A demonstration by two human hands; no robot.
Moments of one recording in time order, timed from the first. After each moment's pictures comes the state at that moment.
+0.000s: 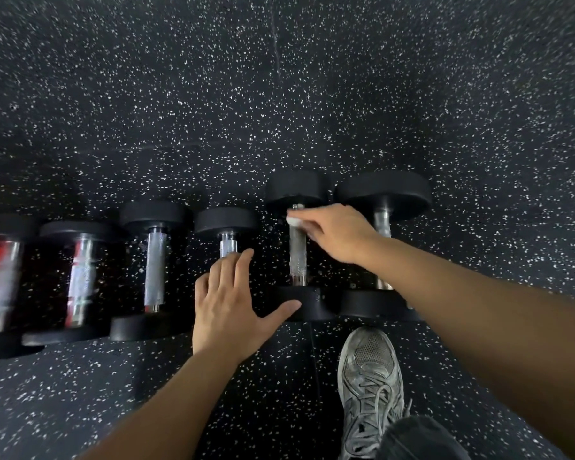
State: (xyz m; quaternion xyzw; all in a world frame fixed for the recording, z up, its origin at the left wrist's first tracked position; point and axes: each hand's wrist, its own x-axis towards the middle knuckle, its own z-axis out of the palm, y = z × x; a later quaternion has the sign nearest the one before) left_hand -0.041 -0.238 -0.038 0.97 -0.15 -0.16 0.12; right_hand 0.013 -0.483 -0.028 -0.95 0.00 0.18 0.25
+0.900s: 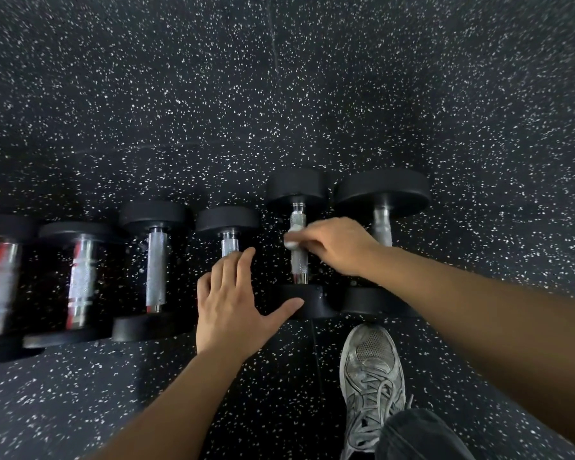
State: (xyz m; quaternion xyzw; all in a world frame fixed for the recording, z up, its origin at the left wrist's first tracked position) left_hand -0.042 -0.238 -0.036 0.97 -0.15 -0.15 0.14; right_hand -0.005 -0.481 -0.043 -0.95 -0.08 0.21 0.22
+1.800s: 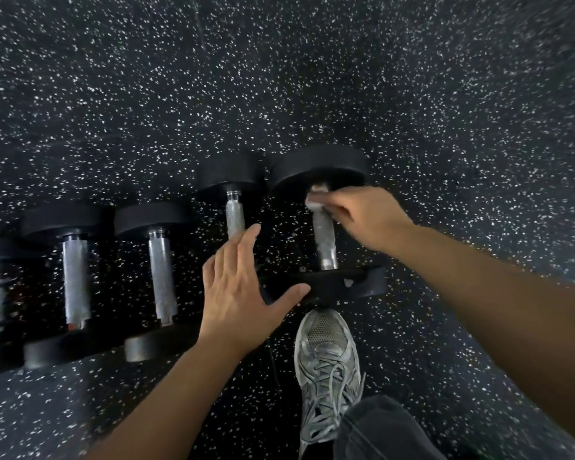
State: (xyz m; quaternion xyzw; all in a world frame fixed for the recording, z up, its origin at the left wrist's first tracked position) left_hand -0.065 -0.327 -0.023 0.92 -0.22 -0.18 0.29; right_hand -0.062 -0.596 -0.013 -0.97 0.05 0.11 0.20
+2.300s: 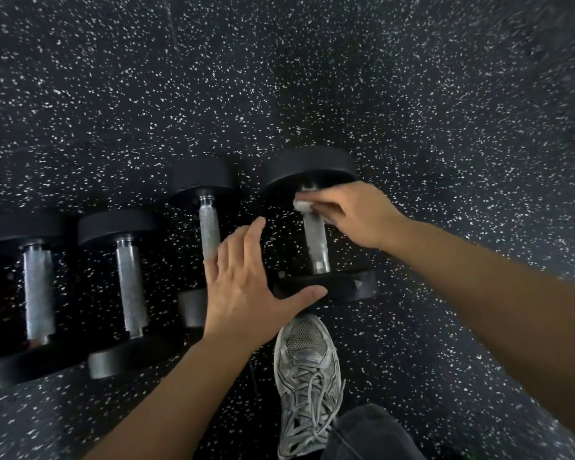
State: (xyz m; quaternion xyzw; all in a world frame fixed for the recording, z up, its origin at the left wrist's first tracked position) left_hand -0.071 -0.374 -0.014 0.92 -0.23 -0.17 0.27; right_hand -0.063 -0.618 0.000 -0.96 0.05 0.16 0.22
